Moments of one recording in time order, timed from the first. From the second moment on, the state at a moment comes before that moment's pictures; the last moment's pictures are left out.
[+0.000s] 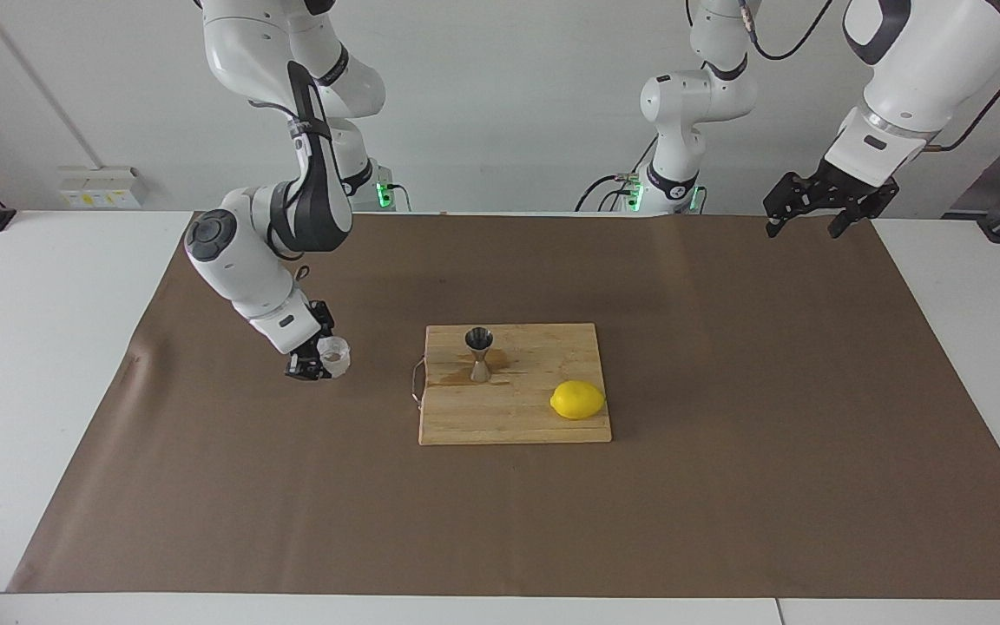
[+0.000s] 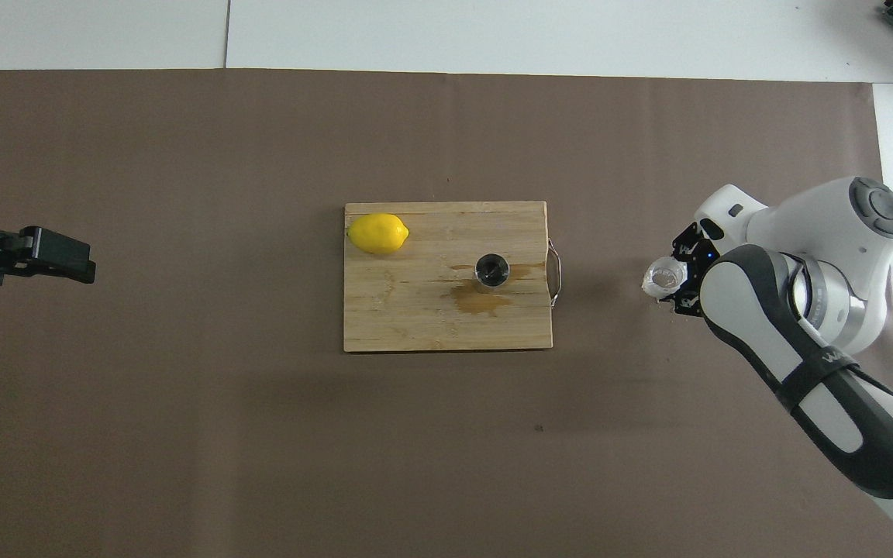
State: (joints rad) left arm 0.06 -0.03 -0.14 -1.59 -0.04 1.50 -0.04; right arm -0.07 0.26 0.07 -2.05 0.23 2.21 -1.63
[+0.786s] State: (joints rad) left arm 0.06 -0.03 -0.14 -1.59 -0.04 1.50 -0.04; right arm -0.08 0.25 0.07 -2.03 0.23 2.17 -1.65
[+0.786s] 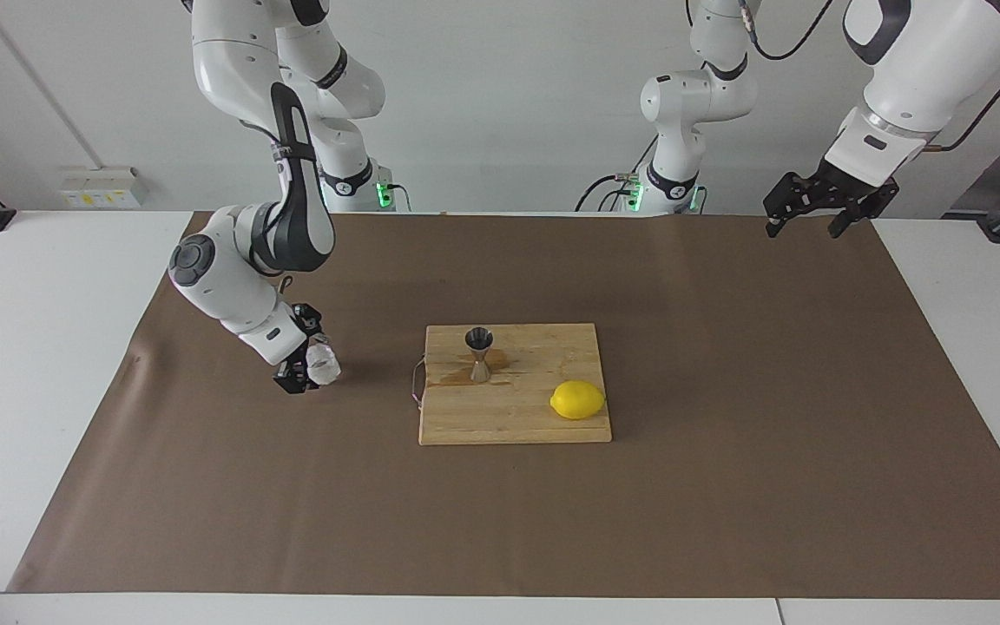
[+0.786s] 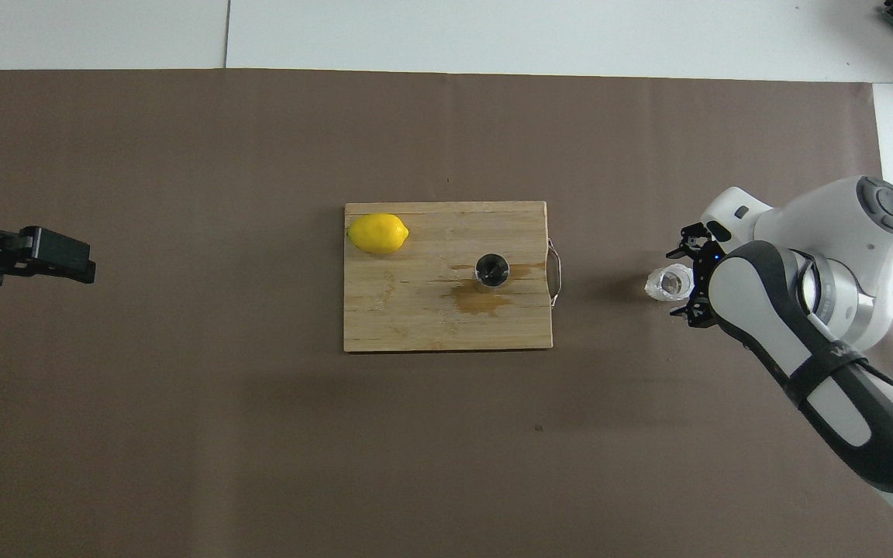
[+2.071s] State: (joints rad) left arm 0.06 -0.01 -0.14 -1.58 -0.04 1.56 -0.04; right arm -0.05 -0.02 0.08 -1.81 0.03 1.86 -0.13
